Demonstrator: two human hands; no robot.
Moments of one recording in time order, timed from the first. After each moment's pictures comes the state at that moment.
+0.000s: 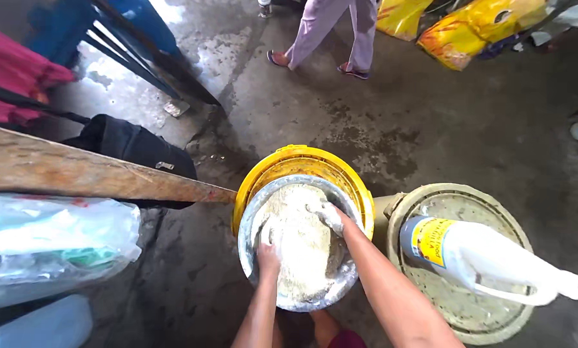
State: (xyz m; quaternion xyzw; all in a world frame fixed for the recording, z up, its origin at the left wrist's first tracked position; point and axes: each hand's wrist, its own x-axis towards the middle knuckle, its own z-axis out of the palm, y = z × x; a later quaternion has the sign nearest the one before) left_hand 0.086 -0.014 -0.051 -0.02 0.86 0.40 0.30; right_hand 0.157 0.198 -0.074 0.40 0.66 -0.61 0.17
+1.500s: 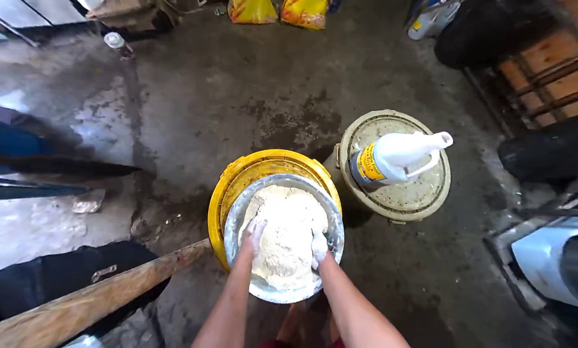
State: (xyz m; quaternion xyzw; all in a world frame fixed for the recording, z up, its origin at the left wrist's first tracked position) left_hand -0.011 0.019 -0.058 0.24 0.73 0.32 0.55; right_hand 0.190 0.011 -0.066 0.70 0.16 -0.64 -0.26
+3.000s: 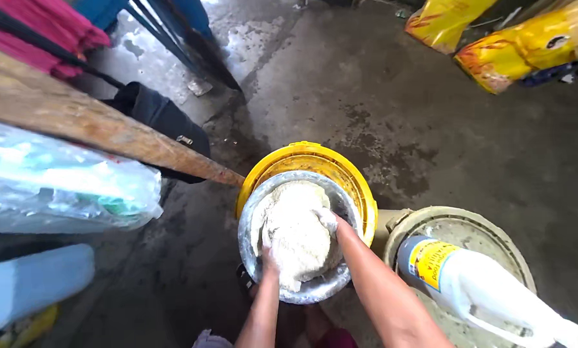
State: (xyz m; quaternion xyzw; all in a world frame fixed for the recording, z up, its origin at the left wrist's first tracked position) left_hand 0.135 -0.019 -0.059 -0.16 0.78 0.54 0.27; right_hand 0.164 0.188 -0.072 0.42 0.62 -0.63 0.21
